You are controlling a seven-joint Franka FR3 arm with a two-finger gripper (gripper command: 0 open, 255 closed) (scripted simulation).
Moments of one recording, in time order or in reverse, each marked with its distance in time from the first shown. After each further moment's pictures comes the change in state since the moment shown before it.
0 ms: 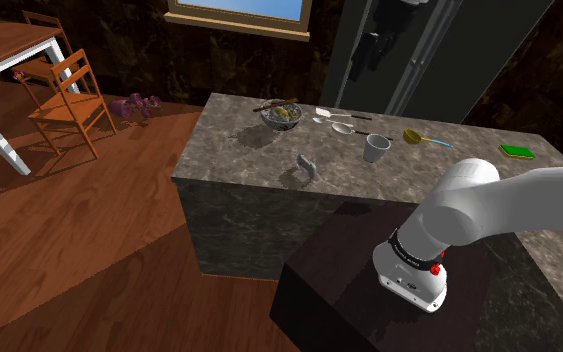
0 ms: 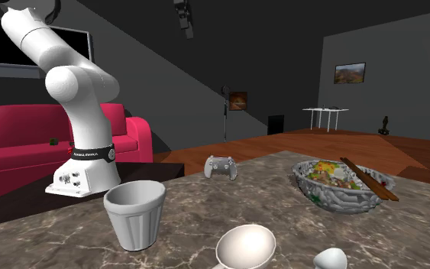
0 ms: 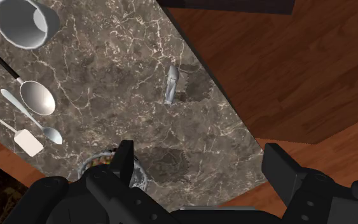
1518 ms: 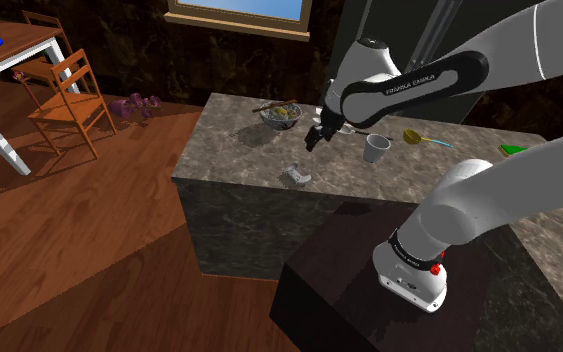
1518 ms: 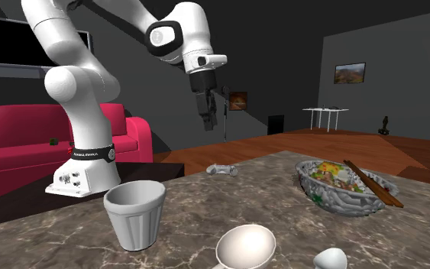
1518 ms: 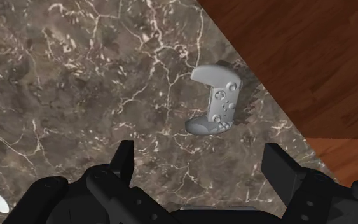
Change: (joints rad) arm -0.034 0.332 -0.020 -0.494 -0.012 0.849 0.067
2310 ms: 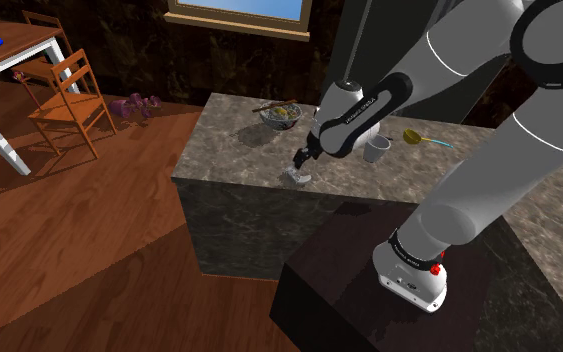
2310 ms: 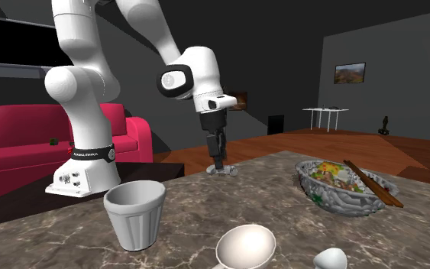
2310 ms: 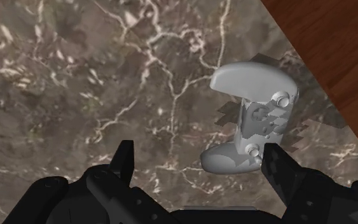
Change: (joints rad) arm 0.009 0.402 -0.017 0.008 0.032 0.406 -0.003
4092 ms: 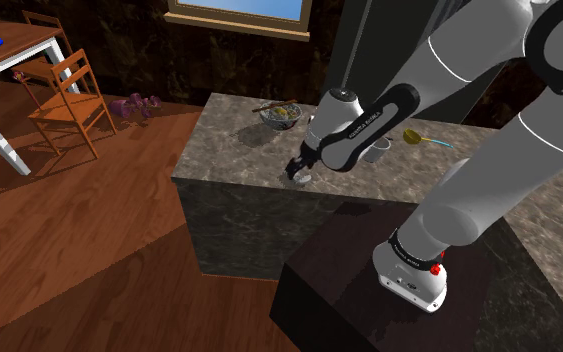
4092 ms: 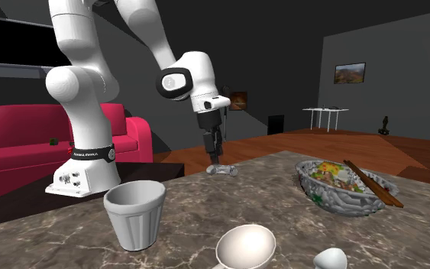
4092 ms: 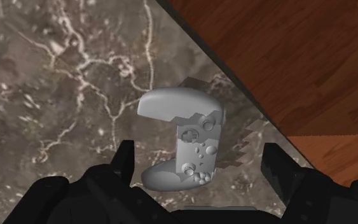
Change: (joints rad) arm 0.040 -0.036 0.086 -0.059 -0.037 0.032 0.176
